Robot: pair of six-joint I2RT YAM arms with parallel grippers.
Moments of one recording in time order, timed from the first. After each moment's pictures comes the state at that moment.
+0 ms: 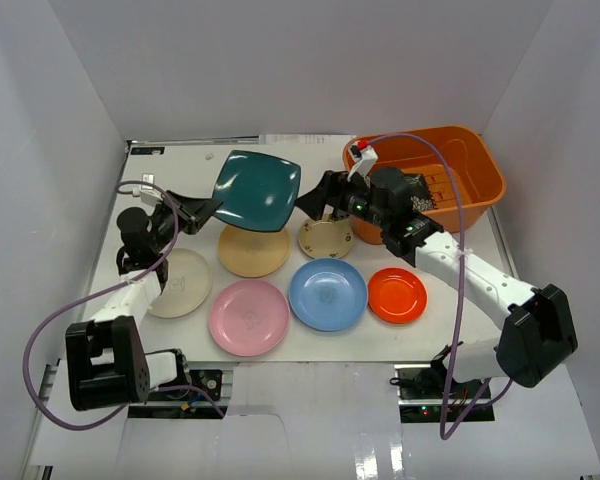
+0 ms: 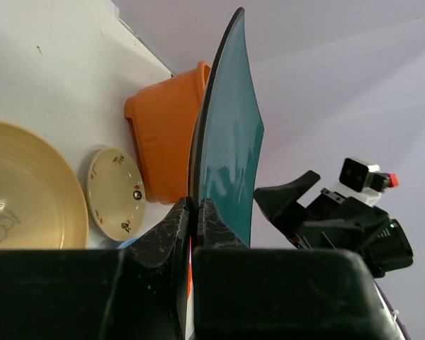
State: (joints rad) left arm 0.14 1.24 0.56 0.68 0.74 -1.22; right arm 0.67 1.37 1.07 0.13 -0.27 0.53
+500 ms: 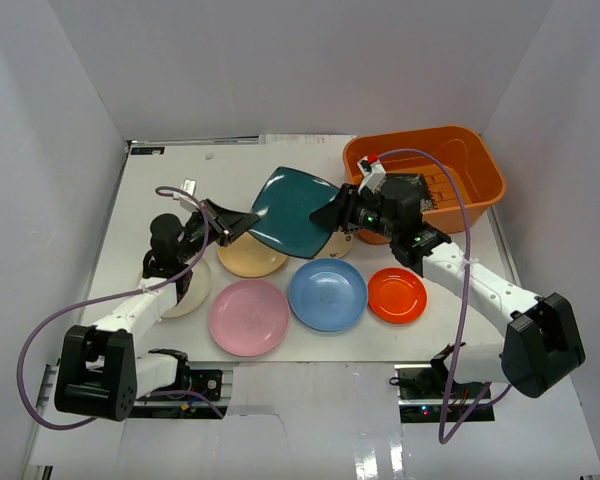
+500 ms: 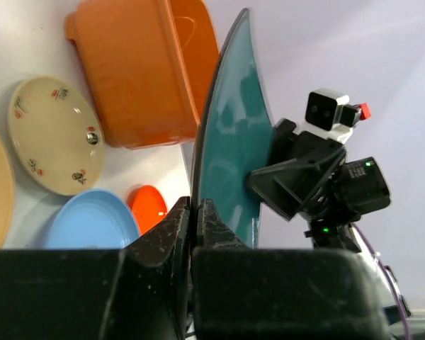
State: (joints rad) left arm -0.16 1.17 0.52 0.67 0.66 -1.23; right arm 0.60 1.30 0.92 0.15 -0.36 0.59
